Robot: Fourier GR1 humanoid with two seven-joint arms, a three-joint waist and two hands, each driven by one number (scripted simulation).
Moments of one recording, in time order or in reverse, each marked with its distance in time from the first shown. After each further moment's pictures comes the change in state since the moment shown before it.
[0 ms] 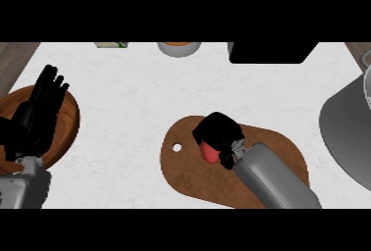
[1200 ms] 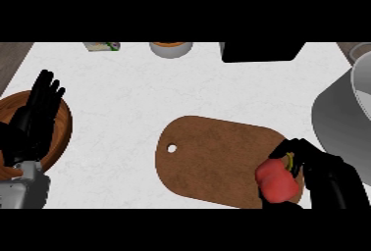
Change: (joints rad) left arm 0.030 -0.014 0.013 -0.015 -0.025 0.018 0.003; right arm 0.634 0.110 -0.229 -1.049 0.022 -0.306 0.521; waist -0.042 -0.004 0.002
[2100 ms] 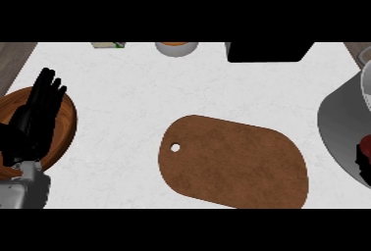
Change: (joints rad) left arm -0.004 -0.011 0.001 -0.024 0.003 -0.021 0.009; right arm -0.138 -0.117 -0.664 0.013 -0.326 0.026 -0.074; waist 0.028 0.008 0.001
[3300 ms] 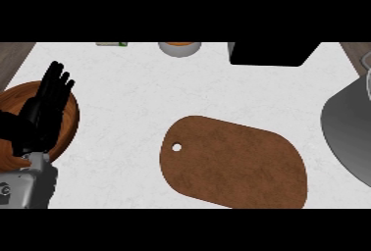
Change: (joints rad) left arm -0.058 -0.016 -0.005 0.046 -0.016 -0.015 -0.004; right arm -0.227 -0.368 -0.257 1.015 0.062 -0.319 -0.460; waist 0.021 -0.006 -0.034
